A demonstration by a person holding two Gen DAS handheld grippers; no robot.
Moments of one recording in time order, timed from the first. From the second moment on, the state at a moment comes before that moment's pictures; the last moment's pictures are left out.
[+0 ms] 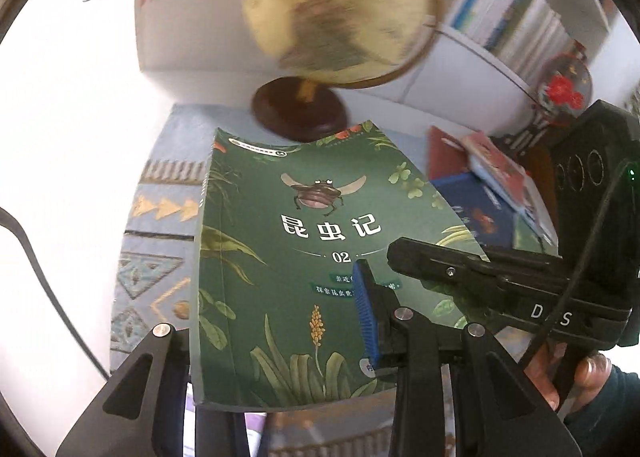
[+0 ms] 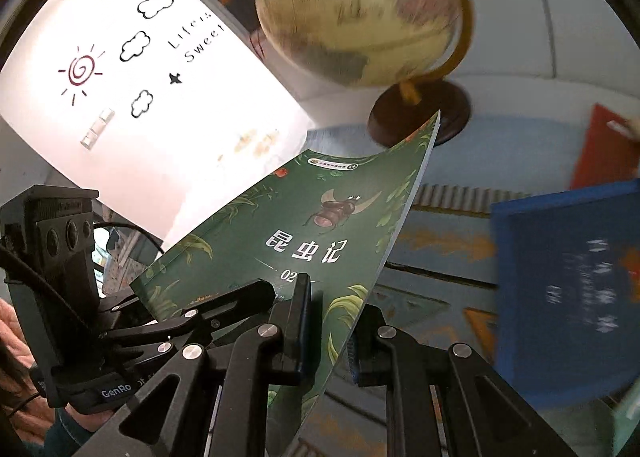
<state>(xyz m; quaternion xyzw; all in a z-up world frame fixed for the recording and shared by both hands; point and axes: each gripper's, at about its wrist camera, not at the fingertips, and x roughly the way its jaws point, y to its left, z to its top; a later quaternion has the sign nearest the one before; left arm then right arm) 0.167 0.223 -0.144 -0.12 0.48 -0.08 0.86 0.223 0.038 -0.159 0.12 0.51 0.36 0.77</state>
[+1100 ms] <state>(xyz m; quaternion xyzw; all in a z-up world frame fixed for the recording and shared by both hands) 0.131 0.308 -0.182 -0.20 0.52 0.04 0.83 0.227 0.097 -0.224 0.07 0.60 0.31 0.74</state>
